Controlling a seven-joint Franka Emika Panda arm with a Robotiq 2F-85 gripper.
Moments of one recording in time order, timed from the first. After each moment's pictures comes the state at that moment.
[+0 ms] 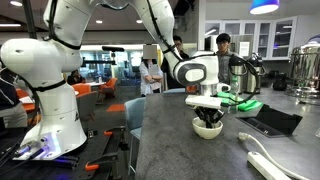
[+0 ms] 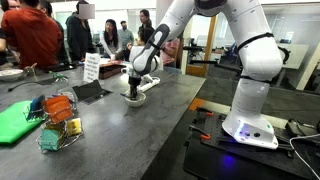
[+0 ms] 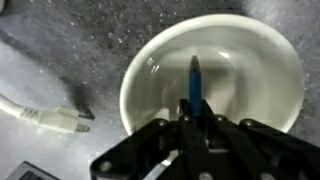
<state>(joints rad) -0.19 0.57 0.17 -2.07 -0.04 2.77 -0.77</state>
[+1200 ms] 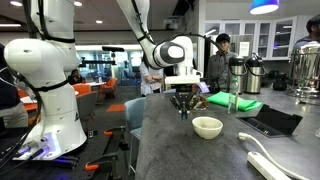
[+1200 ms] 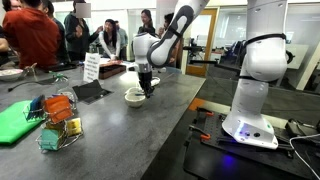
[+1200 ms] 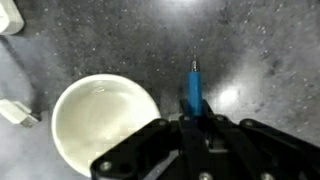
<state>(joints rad) -0.04 0.23 0.11 -2.37 -0.33 2.54 -0.75</state>
